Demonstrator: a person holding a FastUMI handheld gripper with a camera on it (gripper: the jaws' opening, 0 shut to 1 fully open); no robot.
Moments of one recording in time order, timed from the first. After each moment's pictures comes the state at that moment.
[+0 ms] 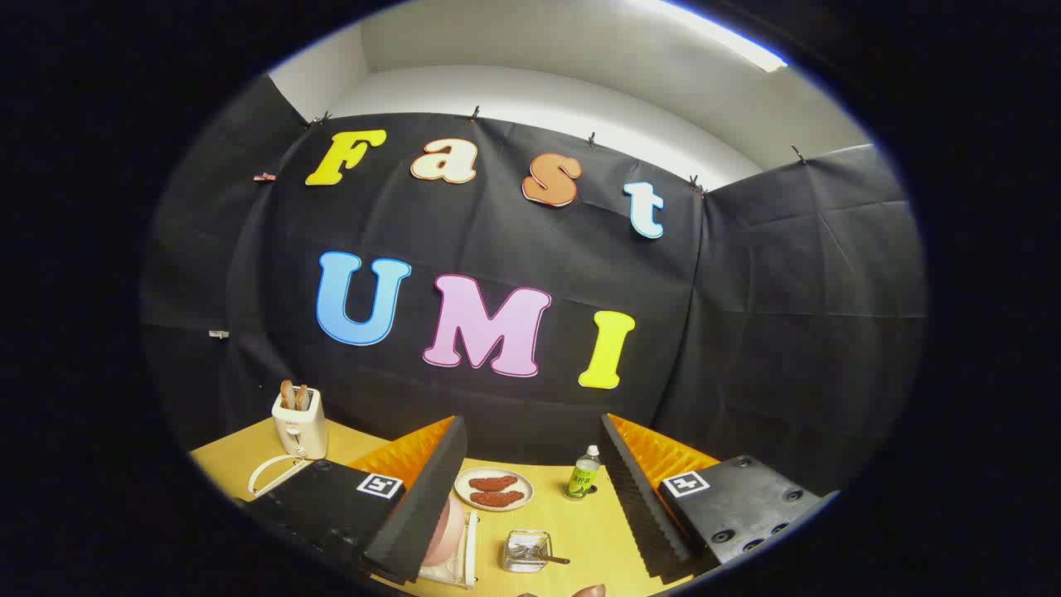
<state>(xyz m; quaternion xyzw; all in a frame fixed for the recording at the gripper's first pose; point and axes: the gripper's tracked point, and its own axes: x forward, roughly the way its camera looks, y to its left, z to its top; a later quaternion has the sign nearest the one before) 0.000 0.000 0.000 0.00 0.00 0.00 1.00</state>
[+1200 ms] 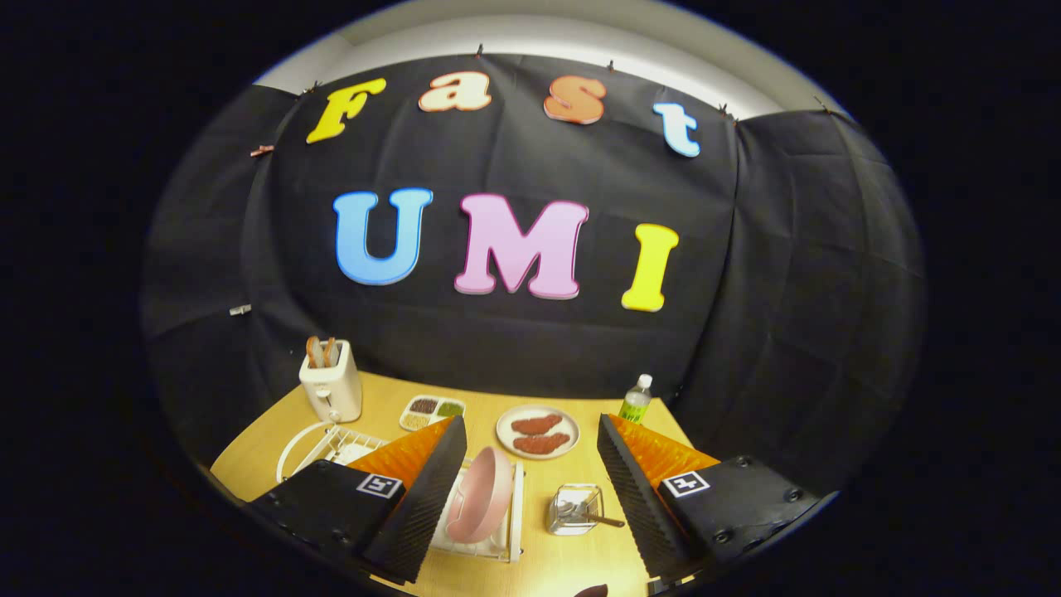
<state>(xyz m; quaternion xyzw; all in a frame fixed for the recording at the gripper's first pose) 0.031 0.062 -0.103 0.03 0.20 0.06 0.98</state>
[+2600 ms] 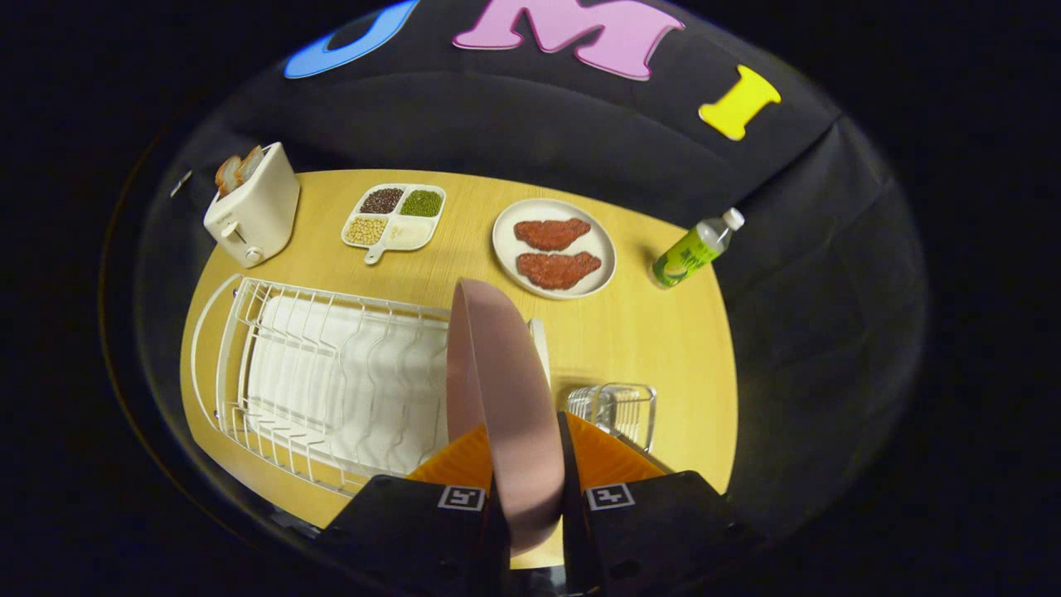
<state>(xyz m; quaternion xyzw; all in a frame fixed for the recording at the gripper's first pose) 0.098 0.091 -0.269 -0.13 0.52 0.04 0.84</state>
